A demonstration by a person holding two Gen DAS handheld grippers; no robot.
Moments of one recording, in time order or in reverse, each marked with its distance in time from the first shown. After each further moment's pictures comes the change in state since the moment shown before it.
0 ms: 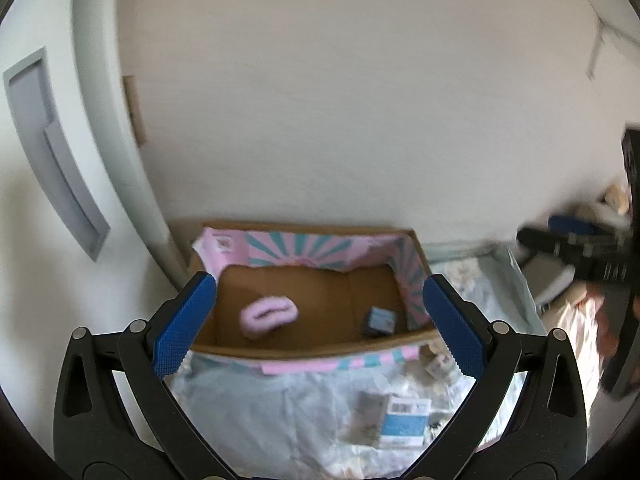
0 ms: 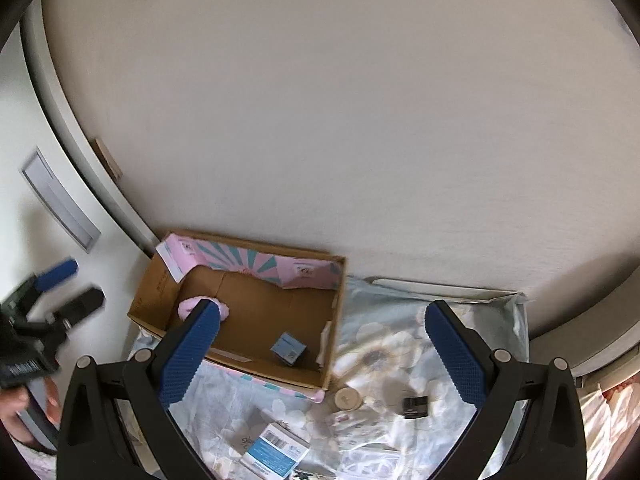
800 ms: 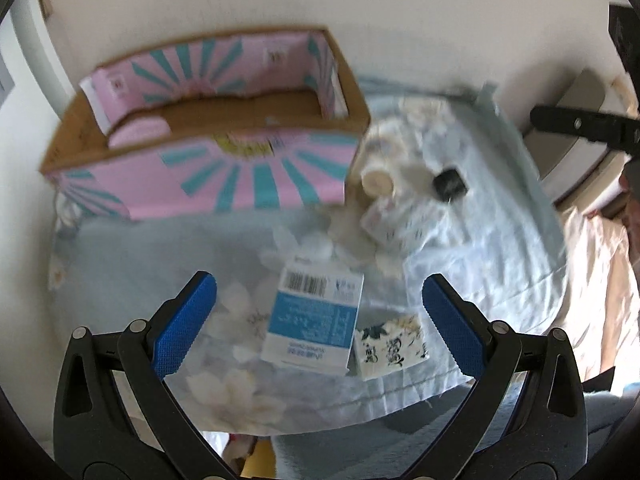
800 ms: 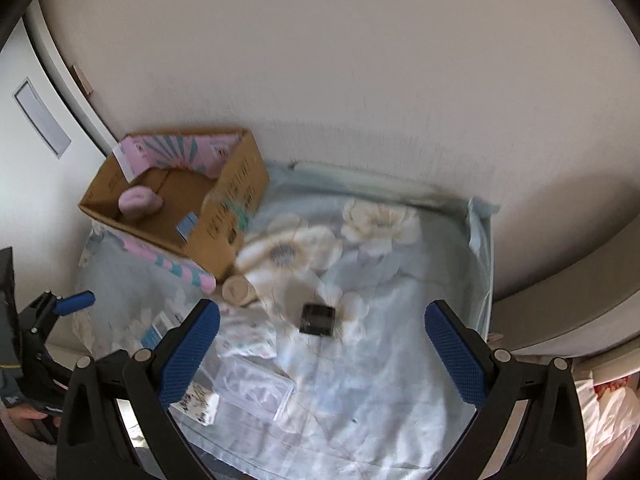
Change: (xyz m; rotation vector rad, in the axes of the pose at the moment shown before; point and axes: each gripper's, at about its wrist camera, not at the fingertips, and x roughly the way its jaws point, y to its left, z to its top) left arm 0.089 -0.124 -0.167 0.052 0.331 0.002; right arm 0.036 -0.130 -0.105 -0.064 0.195 0.048
